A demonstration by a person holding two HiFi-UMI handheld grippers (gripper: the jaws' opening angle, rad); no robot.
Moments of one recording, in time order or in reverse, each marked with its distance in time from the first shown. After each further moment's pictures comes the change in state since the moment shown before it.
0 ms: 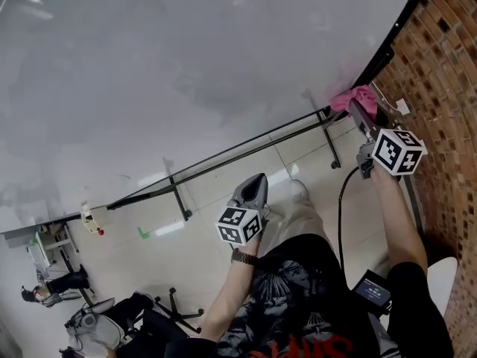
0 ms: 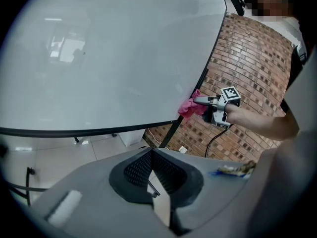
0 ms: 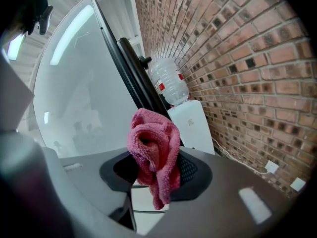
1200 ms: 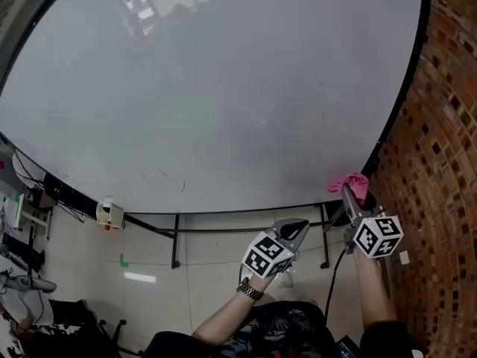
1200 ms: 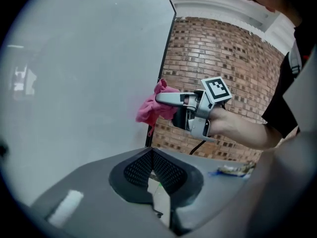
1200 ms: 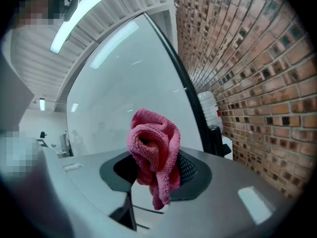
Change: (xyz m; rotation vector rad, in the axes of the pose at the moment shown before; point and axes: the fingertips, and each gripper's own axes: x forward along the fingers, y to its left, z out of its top) left arm -0.038 -0.150 0.146 0.363 -0.136 -0.180; right arm -0.074 0.168 0.102 -0.319 -0.192 0.223
